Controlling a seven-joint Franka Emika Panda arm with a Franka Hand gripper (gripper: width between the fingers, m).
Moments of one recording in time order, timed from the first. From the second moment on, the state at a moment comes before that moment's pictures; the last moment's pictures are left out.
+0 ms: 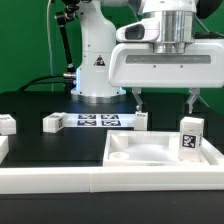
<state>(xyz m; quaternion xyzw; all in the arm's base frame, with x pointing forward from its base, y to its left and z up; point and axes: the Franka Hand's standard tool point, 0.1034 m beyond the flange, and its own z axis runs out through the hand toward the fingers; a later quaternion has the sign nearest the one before) 0.538 0.083 0.081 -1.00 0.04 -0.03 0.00</state>
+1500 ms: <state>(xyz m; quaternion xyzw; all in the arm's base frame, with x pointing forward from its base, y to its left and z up) 0.419 0.064 0.046 -1.00 0.05 0.01 0.00</state>
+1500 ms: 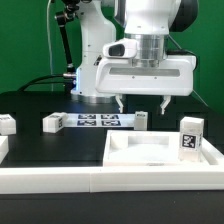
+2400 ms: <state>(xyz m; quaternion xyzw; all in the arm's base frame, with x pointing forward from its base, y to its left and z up) 0.406 0.062 0.038 -1.00 0.09 0.03 0.01</state>
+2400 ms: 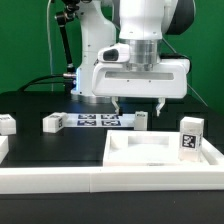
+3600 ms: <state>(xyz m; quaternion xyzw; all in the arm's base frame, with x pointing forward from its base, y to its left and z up) 0.402 0.070 0.035 -0.96 0.08 0.28 0.03</state>
